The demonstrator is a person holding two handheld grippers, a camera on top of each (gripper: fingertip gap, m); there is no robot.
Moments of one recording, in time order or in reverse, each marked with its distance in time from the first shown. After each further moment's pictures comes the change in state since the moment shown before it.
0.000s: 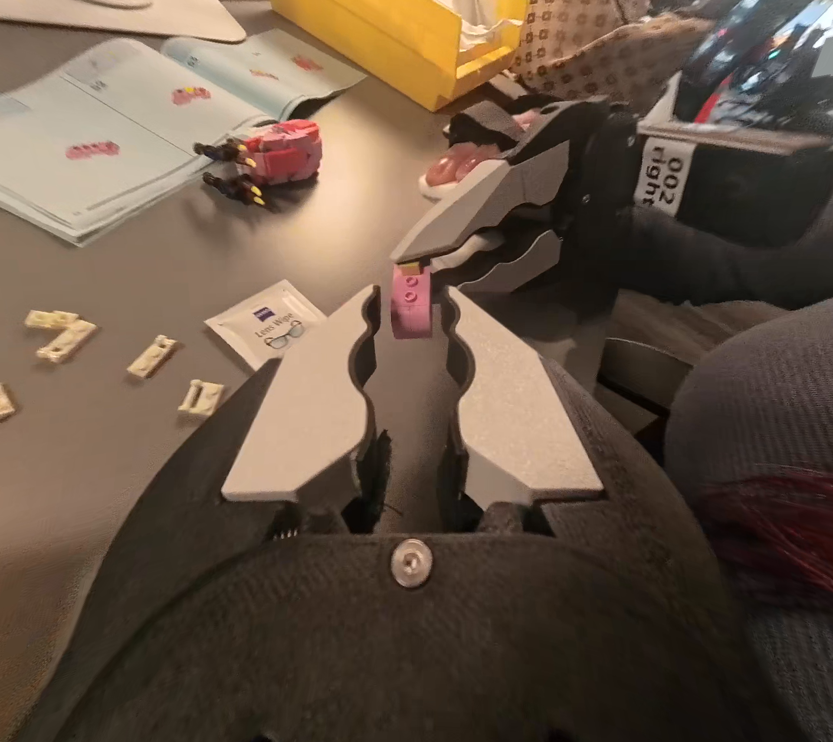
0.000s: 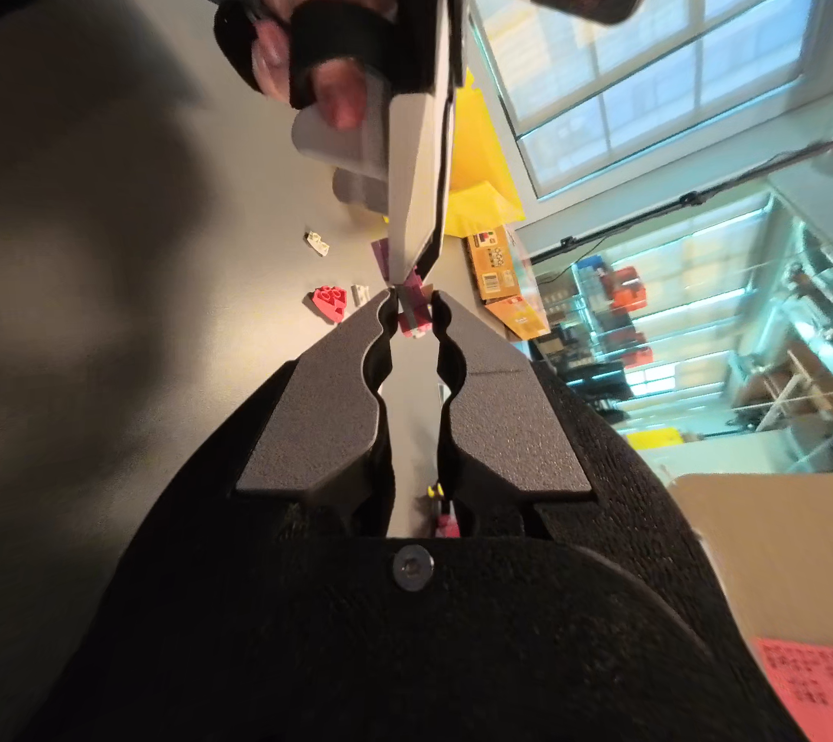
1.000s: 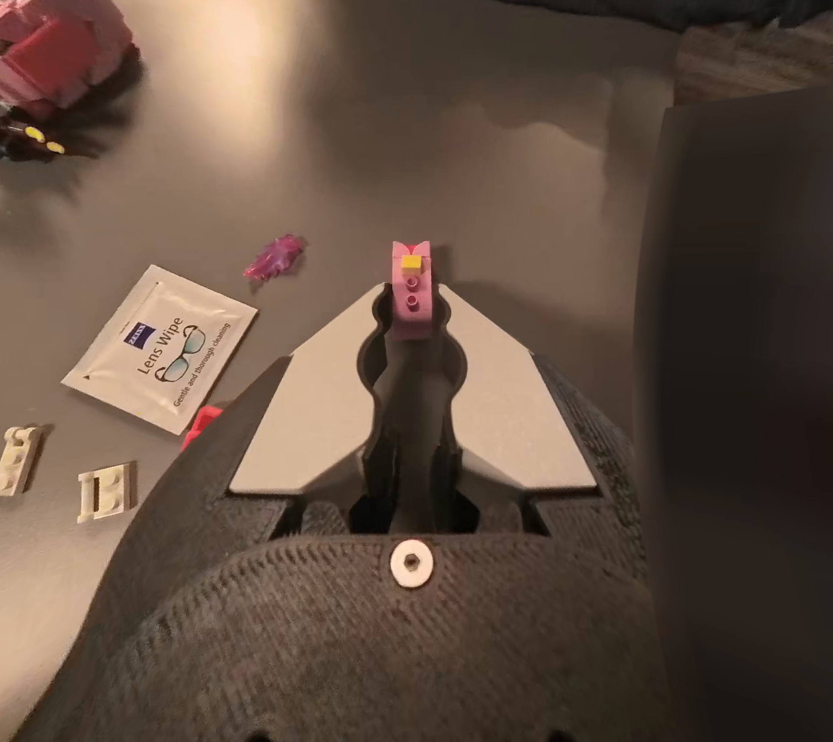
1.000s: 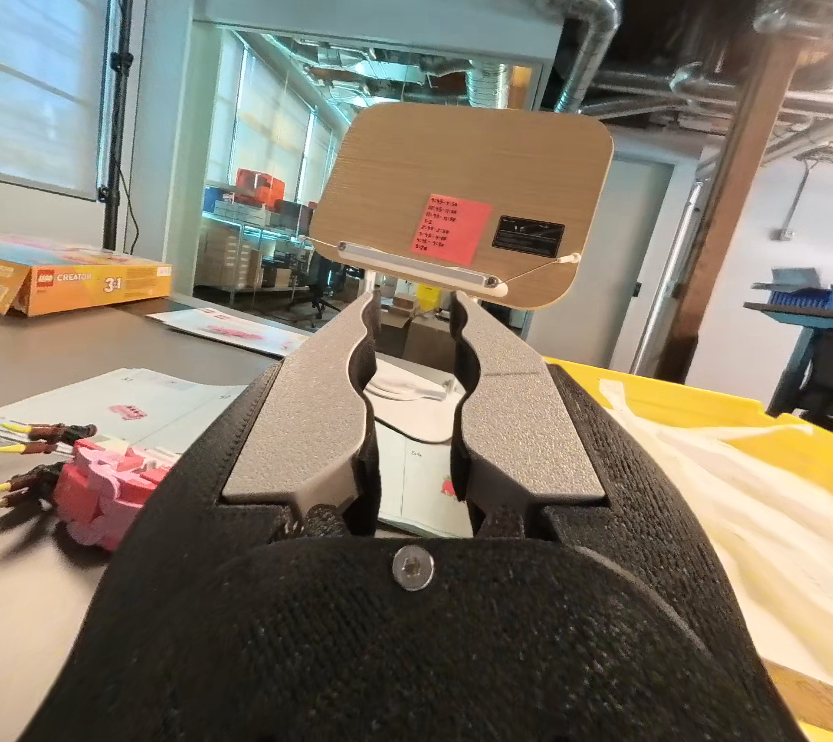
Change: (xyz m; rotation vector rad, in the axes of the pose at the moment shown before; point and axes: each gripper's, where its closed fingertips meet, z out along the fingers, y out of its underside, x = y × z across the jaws) left arm 0.016 0.074 0.045 -0.390 0.098 0.345; right arm 0.159 0.183 -0.170 -0.134 1.104 0.611
